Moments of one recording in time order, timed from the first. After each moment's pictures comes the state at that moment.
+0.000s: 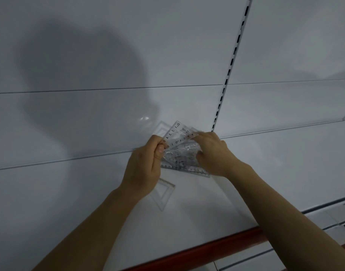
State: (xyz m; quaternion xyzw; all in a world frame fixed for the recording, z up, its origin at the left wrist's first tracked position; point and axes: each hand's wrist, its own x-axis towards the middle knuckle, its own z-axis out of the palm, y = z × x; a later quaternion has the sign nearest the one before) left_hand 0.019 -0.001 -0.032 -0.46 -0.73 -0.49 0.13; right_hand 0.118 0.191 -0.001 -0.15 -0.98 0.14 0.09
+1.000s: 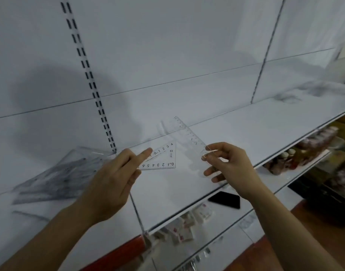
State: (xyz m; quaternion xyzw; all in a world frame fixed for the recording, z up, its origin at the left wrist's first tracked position) left_hand 0.152 0.153 0.006 -0.67 -0.68 -0.26 0.15; right_hand 0.371 0.367 -0.004 -0.30 -0.69 0.58 0.30
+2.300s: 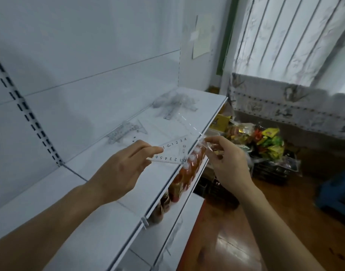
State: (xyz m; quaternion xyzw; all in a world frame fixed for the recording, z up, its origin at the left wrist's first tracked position) left_hand 0.416 0.856 -0.015 -0.86 -0.39 -0.32 0.02; right_hand 0.699 0.906 -0.024 -0.55 -0.71 0.17 0.40
